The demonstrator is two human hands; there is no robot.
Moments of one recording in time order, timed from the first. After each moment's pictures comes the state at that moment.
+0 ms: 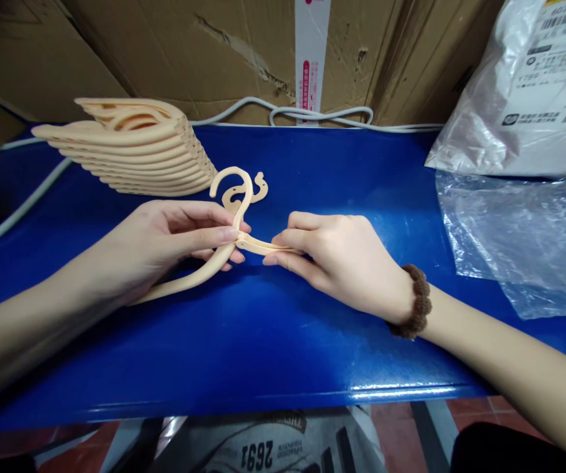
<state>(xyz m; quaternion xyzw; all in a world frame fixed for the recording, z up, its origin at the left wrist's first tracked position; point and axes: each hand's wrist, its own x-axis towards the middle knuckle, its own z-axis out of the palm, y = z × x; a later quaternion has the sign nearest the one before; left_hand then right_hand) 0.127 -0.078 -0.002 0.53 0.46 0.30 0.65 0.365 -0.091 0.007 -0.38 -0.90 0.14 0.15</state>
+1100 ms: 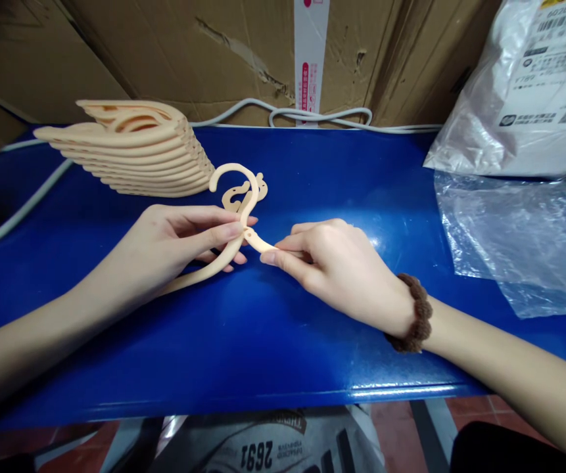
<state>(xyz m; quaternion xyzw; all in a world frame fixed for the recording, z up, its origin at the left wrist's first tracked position) 0.132 -0.081 -0.008 0.56 0.49 0.35 0.58 0.357 -0.094 0.009 -0.44 -0.84 0.27 0.15</state>
